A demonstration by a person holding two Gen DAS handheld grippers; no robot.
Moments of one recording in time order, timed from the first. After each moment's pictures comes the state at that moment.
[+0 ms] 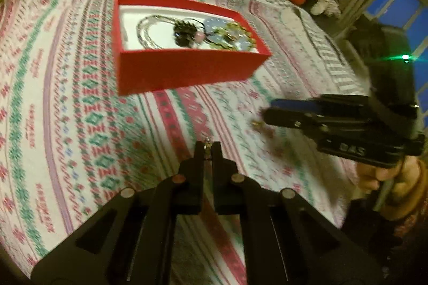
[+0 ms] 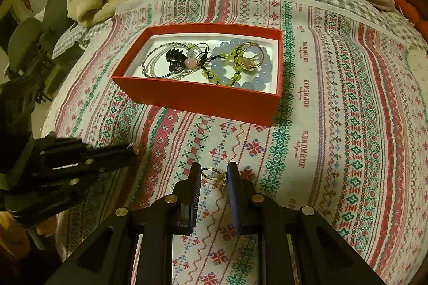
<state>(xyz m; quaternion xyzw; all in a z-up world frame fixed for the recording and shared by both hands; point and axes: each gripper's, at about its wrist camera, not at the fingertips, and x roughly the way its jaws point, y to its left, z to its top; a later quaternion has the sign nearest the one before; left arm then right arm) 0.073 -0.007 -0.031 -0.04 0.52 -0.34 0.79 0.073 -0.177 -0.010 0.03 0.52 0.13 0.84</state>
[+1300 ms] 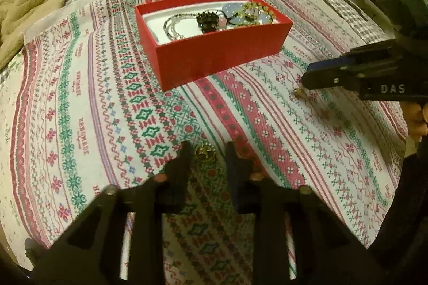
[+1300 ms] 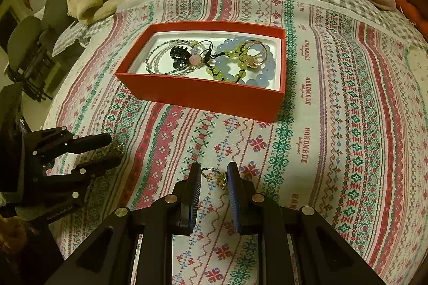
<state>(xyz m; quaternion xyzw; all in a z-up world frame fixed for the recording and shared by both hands) 0.057 0.000 -0.034 0.12 0.48 -0.28 0.82 0.071 -0.174 -0.009 0.02 0.53 0.13 0.84</state>
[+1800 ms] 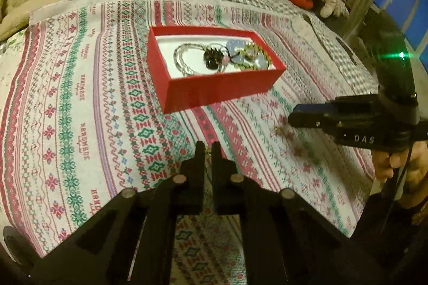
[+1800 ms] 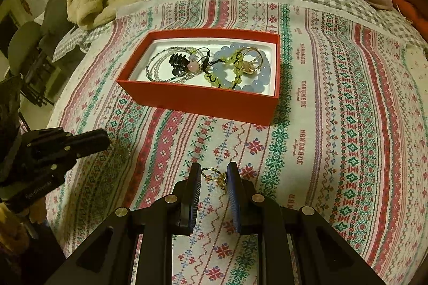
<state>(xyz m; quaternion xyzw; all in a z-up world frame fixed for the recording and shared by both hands) 0.065 0.017 -0.006 0.01 0.47 -0.29 0.83 0.067 -0.176 0.000 0.04 0.52 0.12 0.84</state>
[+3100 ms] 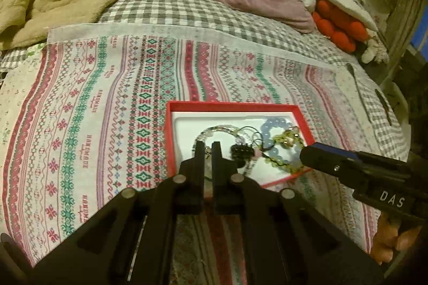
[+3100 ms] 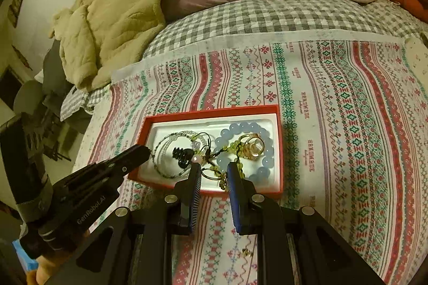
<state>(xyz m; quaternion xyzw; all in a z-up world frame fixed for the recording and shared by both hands) 0.148 -0.016 0.008 -0.04 0.44 -0.18 0.88 0.128 -0.190 0.028 0.15 0.46 0.11 0.87</state>
